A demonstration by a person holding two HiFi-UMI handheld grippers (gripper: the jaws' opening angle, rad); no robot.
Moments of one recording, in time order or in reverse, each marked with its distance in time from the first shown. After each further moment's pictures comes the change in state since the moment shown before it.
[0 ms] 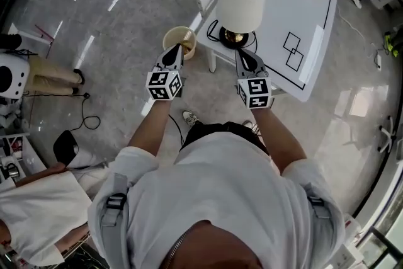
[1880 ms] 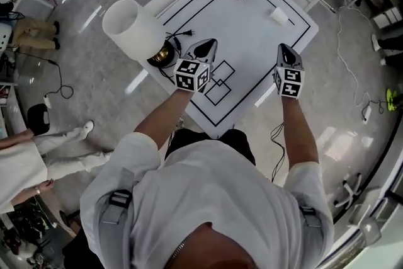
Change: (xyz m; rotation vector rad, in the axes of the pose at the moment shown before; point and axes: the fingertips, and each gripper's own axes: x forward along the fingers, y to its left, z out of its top) left arm 0.334 -0.327 0.022 -0.093 0.015 0.025; right arm 0.018 -0.540 -0.034 -0.182 0.142 -0.014
